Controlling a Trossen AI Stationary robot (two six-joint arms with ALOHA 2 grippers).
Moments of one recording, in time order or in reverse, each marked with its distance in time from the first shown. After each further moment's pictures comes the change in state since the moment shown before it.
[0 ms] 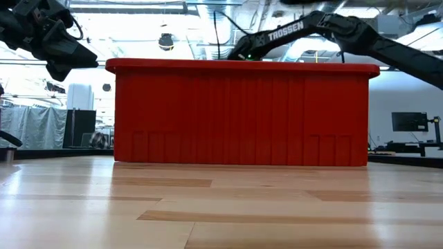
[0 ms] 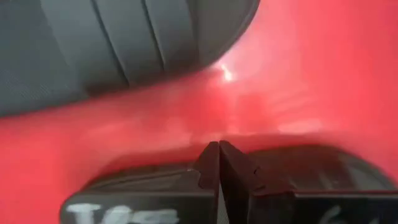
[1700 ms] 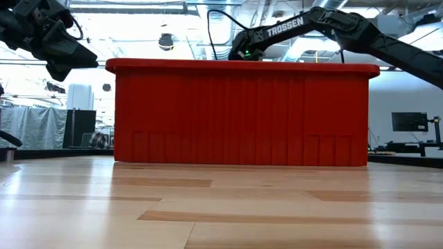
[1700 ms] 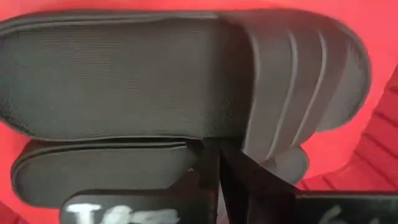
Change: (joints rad) left arm 0.000 0.000 0.000 0.000 0.000 0.000; right arm 0.037 -0.005 0.000 -0.340 0.327 -0.157
